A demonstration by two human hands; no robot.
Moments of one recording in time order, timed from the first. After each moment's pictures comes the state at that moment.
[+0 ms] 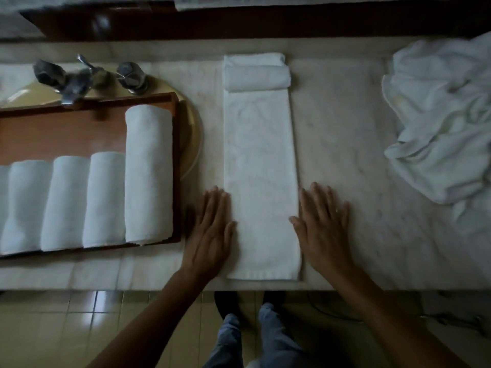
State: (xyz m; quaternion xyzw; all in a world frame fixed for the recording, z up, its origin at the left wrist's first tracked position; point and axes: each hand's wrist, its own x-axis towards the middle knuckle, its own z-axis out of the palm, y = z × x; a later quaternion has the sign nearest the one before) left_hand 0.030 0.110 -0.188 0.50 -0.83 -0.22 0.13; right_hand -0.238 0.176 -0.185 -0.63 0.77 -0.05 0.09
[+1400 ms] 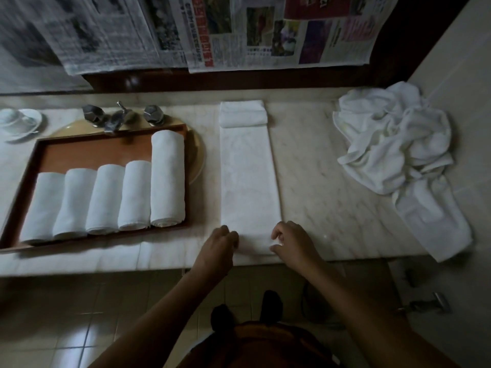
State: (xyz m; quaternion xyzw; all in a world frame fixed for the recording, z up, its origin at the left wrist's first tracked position) left_hand 0.033 0.178 -0.143 0.47 -0.85 -0.24 0.07; right_hand -0.198 0.235 -0.138 -0.57 0.75 -0.15 0.30
